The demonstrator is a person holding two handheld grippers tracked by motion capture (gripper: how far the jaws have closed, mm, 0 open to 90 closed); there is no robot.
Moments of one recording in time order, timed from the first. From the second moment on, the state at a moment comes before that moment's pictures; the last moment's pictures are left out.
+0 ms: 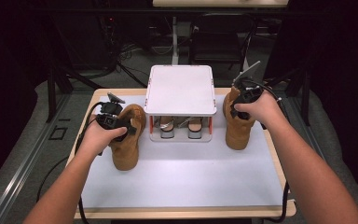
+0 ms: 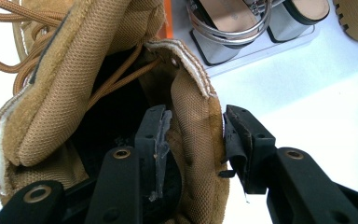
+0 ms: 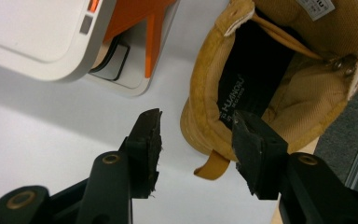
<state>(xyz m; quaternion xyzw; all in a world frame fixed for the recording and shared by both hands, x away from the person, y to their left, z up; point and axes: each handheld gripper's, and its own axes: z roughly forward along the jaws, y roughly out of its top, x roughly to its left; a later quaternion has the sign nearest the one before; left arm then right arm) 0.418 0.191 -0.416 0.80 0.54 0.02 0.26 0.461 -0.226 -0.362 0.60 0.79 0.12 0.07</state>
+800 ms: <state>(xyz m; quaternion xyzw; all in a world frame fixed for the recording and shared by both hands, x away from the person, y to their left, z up) 0.419 0.190 -0.420 0.80 0.54 0.02 0.26 0.491 -0.223 -0.405 0.62 0.78 0.09 0.05</state>
